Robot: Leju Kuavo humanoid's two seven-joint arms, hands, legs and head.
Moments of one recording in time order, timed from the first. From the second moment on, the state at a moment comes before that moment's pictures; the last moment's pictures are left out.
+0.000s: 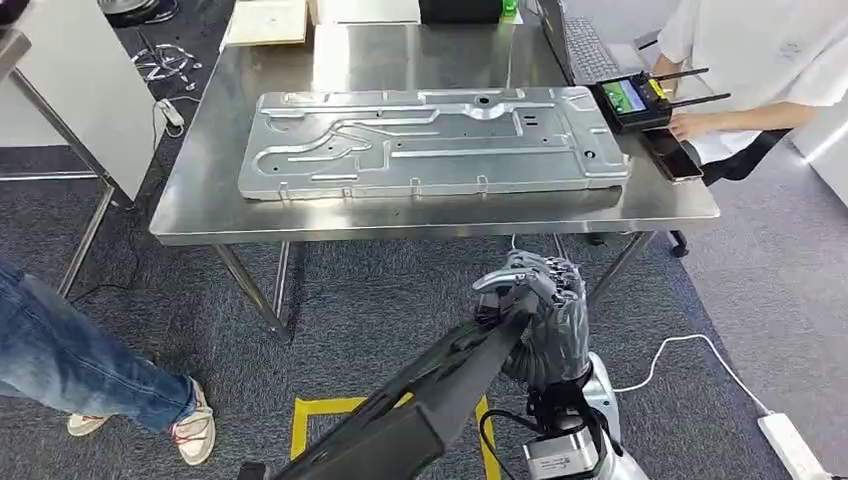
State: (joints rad) left arm -0.12 -0.20 0.88 -0.21 -0.95 0.05 -0.52; right arm -0.17 -0.04 0.49 -1.91 0.36 -0.46 -0.51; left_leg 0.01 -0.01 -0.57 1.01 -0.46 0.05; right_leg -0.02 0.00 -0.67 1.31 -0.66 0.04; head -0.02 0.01
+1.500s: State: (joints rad) left arm -0.13 -0.20 0.88 -0.21 -0.93 0.06 -0.51; right arm -0.19 -0.04 0.49 -1.90 0.36 -0.47 -0.49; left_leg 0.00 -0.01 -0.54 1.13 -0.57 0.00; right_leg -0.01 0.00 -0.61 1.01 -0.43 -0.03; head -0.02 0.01
